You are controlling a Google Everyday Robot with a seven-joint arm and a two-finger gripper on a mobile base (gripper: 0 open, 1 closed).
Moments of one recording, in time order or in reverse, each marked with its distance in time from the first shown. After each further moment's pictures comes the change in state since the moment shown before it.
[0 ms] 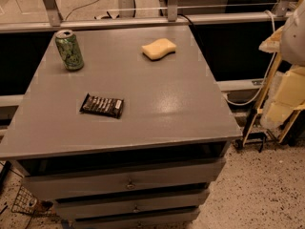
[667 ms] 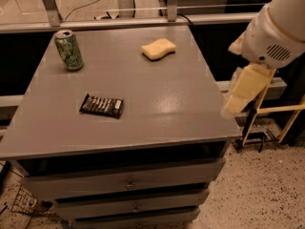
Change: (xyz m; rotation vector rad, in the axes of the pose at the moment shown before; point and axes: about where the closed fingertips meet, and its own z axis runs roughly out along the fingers) arm -0.054 -0.015 0.038 -0.037 -0.121 0.035
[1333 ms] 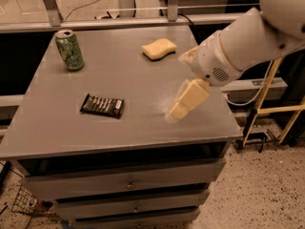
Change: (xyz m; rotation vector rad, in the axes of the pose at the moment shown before) arm -0.089 0.018 0.063 -0.069 -0.359 -0.024
